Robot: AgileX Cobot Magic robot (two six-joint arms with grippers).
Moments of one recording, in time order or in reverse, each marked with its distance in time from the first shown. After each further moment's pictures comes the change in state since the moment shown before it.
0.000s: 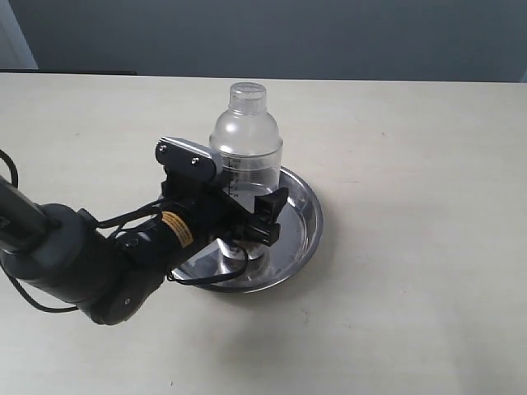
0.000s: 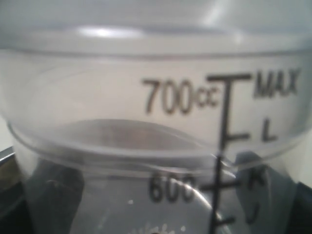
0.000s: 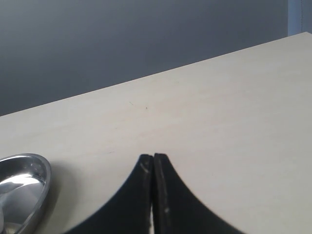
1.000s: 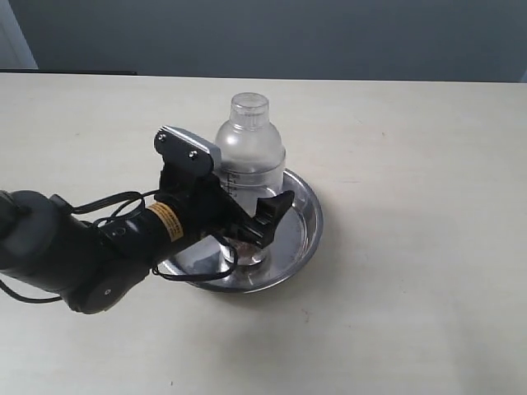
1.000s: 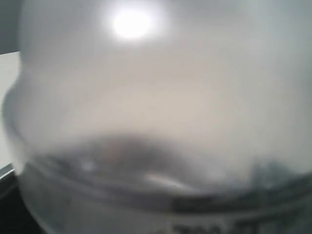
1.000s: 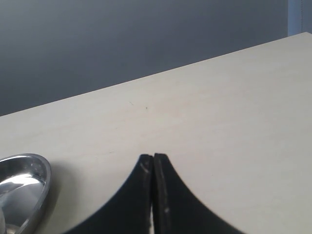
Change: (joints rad) left arm 0.049 -0.066 0.016 0.151 0.056 0.016; right arm 0.000 0.000 0.000 0.000 0.000 0.000
